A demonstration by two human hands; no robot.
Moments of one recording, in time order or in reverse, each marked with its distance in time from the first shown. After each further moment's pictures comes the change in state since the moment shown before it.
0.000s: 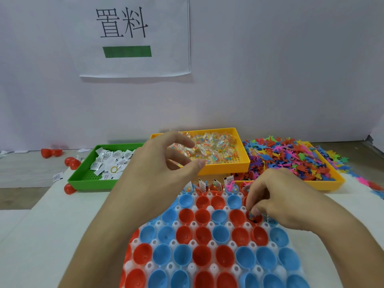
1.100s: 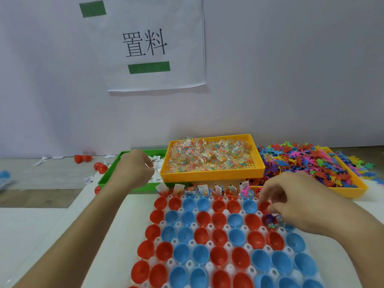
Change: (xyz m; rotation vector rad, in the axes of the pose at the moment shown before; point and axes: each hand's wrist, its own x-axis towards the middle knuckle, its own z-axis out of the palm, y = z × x) left_hand 0.060 -0.092 -0.052 0.590 0.094 -0.356; right_hand -0.008 -0.002 -0.005 -0.064 0.053 -0.036
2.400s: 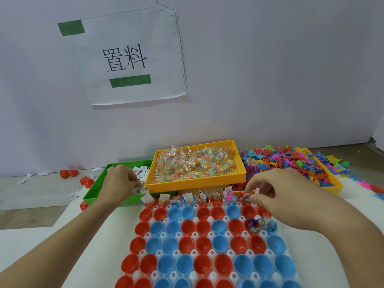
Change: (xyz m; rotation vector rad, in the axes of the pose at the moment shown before) left_hand 0.037 -0.033 0.037 -0.020 0.164 0.123; right_hand -0.001 0.018 -0.012 0.087 0.101 -0.090
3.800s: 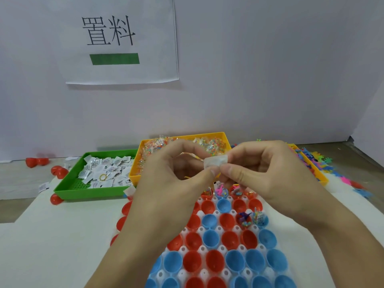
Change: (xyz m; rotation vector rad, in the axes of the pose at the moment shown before) left_hand -0.128 0.156 -0.047 -1.058 -0.211 0.197; right_hand -0.003 -0.037 0.001 0.786 0.140 -0.354
